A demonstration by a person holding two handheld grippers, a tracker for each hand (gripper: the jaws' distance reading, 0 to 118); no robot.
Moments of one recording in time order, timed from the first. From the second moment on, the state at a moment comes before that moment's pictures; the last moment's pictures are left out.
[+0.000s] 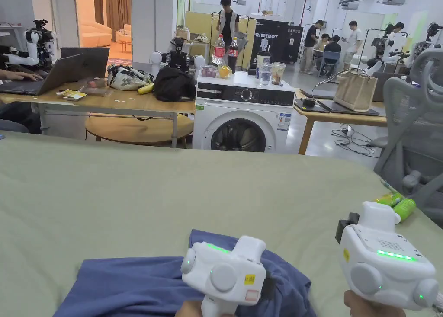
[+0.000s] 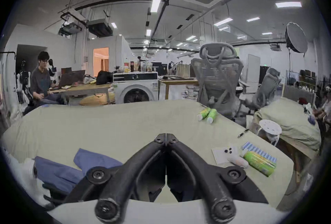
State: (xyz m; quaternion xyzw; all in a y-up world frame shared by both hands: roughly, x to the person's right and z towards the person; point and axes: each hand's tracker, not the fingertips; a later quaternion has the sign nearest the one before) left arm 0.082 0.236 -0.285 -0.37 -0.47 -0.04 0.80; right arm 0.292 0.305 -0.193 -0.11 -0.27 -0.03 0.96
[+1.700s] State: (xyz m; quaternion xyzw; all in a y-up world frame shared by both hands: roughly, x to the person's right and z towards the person) left arm -0.167 0.194 -0.492 -0.51 -0.12 -0.04 0.85; right arm 0.252 0.282 -0.260 -0.18 -0.20 0.02 0.96
